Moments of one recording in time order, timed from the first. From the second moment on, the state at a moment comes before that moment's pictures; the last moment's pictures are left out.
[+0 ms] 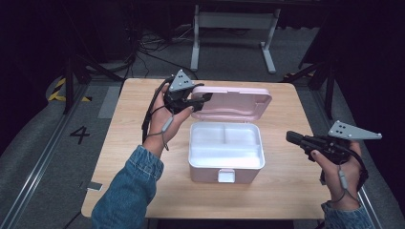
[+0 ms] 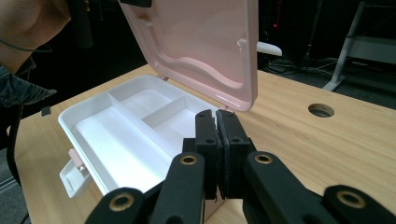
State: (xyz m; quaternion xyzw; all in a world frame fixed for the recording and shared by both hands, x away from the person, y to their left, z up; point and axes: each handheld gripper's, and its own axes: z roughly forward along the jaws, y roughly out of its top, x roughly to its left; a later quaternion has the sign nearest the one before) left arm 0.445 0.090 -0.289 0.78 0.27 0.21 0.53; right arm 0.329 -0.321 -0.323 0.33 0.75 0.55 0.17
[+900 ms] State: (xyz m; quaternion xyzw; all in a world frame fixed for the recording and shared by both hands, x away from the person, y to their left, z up) left arm 0.504 0.081 -0.305 0.76 0.33 0.21 0.52; right arm 0.331 -0.328 -0.326 0.34 0.75 0.54 0.18
